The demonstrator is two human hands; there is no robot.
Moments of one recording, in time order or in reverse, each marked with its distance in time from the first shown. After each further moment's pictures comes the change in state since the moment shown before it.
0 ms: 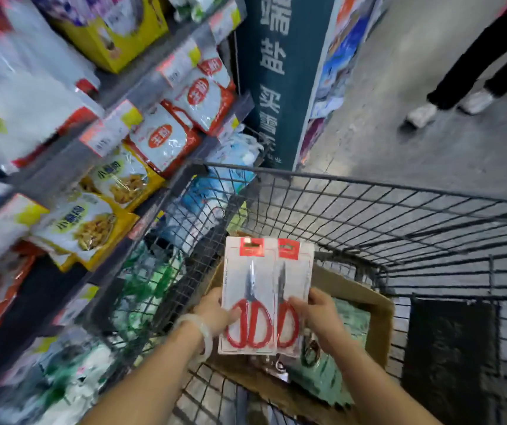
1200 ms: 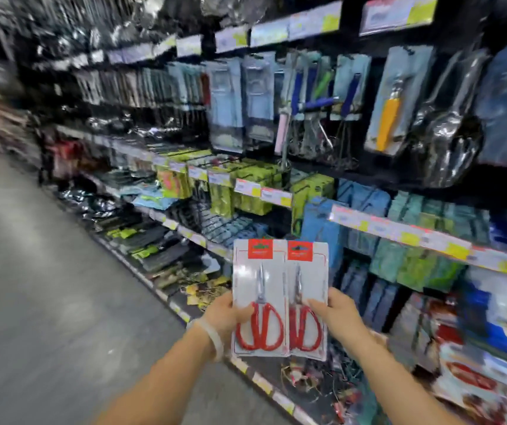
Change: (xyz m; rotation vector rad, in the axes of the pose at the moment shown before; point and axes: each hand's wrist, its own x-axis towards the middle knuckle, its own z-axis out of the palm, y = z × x) left_hand -0.662 -0.726 -0.163 -1.347 1.342 0.215; right_hand -0.701 0.241 0.580 -0.839 -1.436 -0.927
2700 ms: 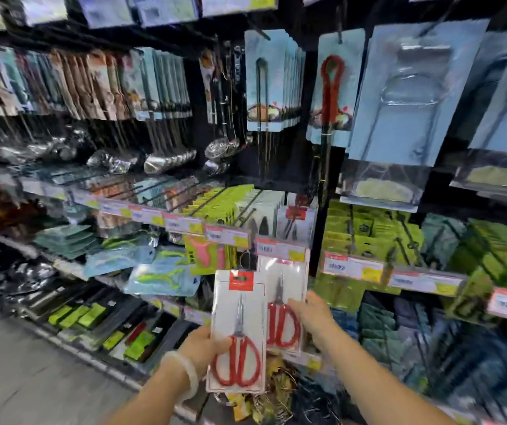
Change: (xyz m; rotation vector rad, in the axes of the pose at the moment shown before) left_hand 0.489 0.106 -0.498 0.096 -0.195 -0.154; right_hand 0.489 -0.157 0.466 0.135 0.260 0.288
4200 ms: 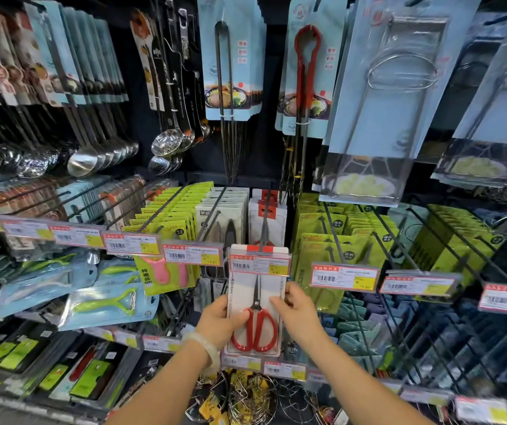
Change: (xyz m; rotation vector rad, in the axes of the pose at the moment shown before) left_hand 0.086 0.052 0.051 0.016 -0.166 0.253; right_hand 0.035 0.002 0.003 -0.039 0.115 -0.254
